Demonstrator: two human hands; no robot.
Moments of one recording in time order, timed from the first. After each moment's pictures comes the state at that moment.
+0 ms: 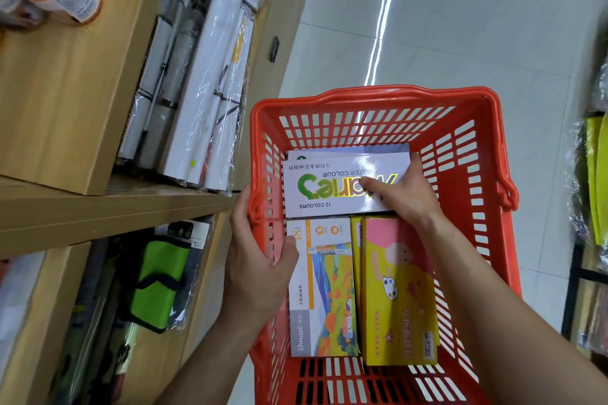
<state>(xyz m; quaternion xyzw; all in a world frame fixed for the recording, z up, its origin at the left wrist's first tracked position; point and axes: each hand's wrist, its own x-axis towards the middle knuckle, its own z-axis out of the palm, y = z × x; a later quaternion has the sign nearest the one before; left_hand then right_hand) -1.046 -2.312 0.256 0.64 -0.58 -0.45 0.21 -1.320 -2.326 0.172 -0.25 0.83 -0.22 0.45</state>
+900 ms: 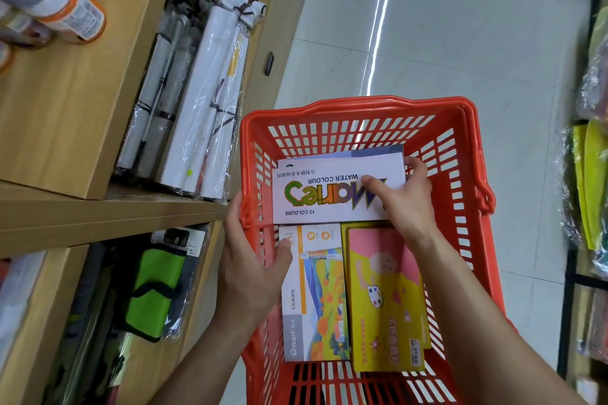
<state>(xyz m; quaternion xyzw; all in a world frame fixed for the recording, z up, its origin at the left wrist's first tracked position) -1.048 -2.313 0.254 0.64 -0.60 -0.44 0.21 -1.309 -2.316 0.213 -0.20 0.84 -0.29 0.42</state>
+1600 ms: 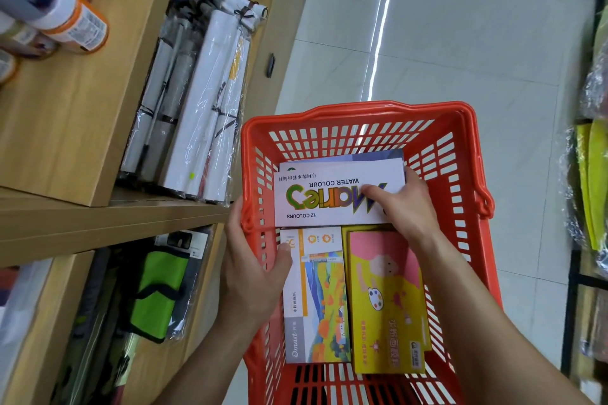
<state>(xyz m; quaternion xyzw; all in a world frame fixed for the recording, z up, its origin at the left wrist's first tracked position) -1.047 -2.311 0.251 0.64 -0.60 -0.43 0.20 -1.312 -2.321 0.227 -0.20 0.83 -0.25 0.45</state>
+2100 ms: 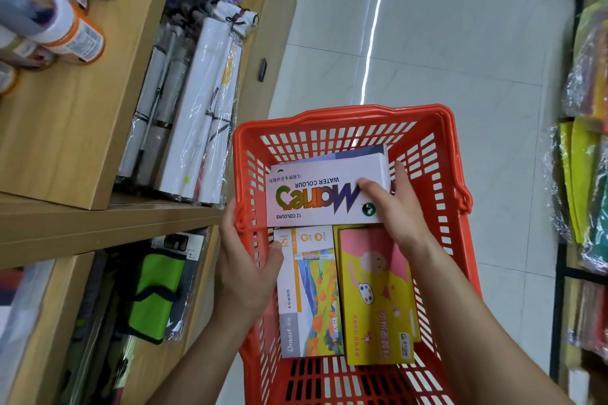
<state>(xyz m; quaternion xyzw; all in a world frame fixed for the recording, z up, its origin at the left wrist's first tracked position) -1.044 -2.310 0.248 0.63 -0.61 -0.43 0.21 -1.305 -2.308 0.250 -0.18 0.77 -0.35 0.50</state>
